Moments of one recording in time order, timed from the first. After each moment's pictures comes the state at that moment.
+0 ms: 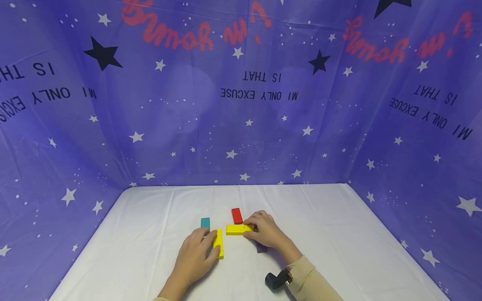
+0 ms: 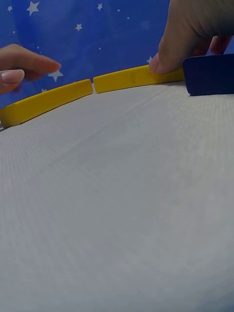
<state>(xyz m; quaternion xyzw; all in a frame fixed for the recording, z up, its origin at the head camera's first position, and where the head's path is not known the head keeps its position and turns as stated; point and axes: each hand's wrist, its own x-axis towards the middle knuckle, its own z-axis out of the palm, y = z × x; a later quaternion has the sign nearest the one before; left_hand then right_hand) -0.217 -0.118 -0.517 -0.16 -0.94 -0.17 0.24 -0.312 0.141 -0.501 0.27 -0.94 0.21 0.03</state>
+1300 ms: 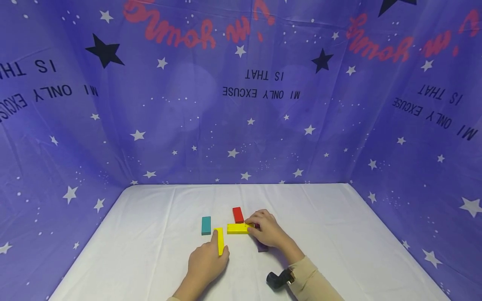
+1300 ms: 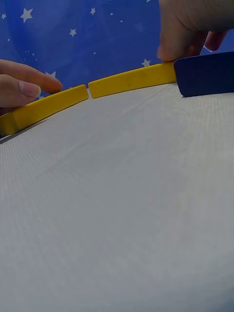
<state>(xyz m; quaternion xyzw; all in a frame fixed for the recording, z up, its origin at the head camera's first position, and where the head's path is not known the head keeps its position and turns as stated) -0.209 -0.077 -0.509 -0.02 -0.97 -0.20 0.11 -0.315 0.147 -0.507 0.29 -0.93 0.23 0.06</state>
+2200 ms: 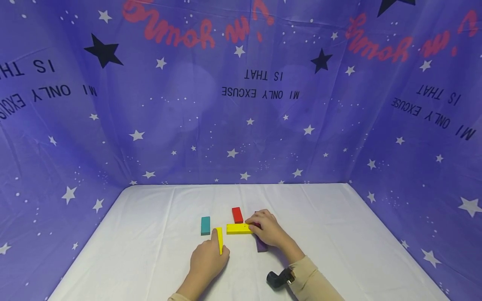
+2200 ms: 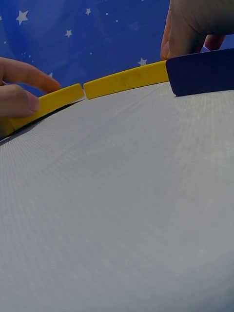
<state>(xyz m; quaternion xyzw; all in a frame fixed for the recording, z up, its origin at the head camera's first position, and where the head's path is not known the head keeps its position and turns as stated) -0.215 -0.071 -0.509 -0.01 -0.97 -0.21 0.12 -0.317 0.150 -0.509 0.27 -0.93 0.25 0.05</state>
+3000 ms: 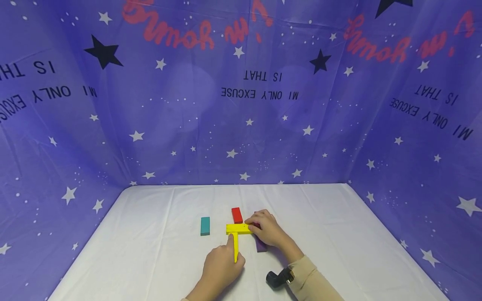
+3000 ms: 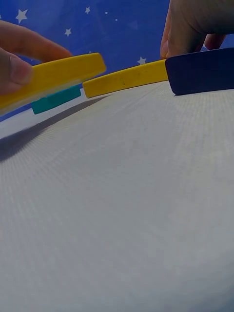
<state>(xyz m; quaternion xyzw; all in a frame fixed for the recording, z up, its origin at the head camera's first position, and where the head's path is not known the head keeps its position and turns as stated) -0.196 -0.039 -0.499 -0.10 -0.96 -0.20 0.16 -0.315 0.149 -0.506 0.26 -0.93 0.25 0.05</state>
